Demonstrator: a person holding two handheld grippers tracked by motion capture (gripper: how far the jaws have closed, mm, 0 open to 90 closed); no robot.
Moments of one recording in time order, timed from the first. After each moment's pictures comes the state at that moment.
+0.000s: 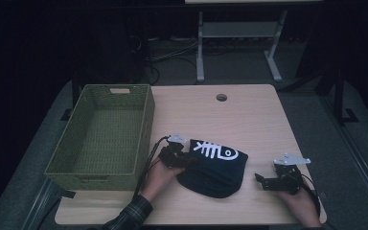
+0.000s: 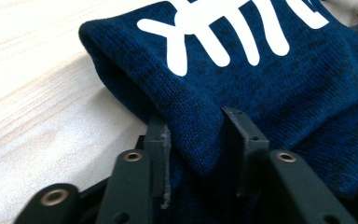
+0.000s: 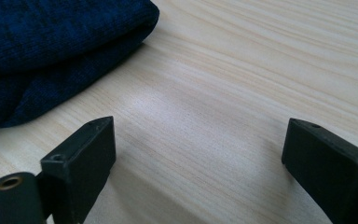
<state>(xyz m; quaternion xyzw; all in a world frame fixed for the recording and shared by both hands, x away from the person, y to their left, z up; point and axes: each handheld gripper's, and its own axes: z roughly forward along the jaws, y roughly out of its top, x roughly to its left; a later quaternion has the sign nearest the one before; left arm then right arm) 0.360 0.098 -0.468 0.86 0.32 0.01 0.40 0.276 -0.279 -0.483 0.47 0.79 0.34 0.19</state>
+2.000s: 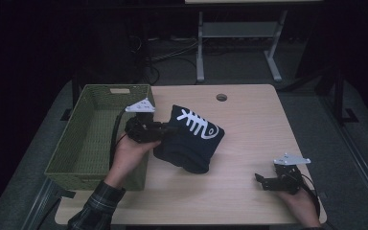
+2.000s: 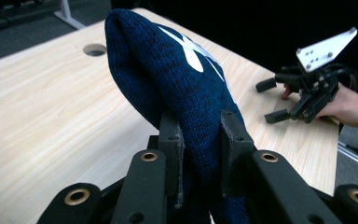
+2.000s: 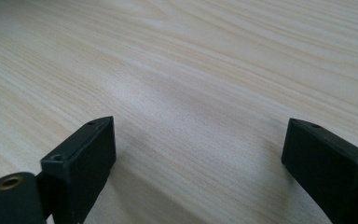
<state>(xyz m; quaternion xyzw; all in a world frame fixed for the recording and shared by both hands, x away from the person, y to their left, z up) 0.347 0.168 -0.310 0.82 0.29 0.06 0.49 0.276 -0.279 -0.482 0.47 0.79 0.34 0.19</state>
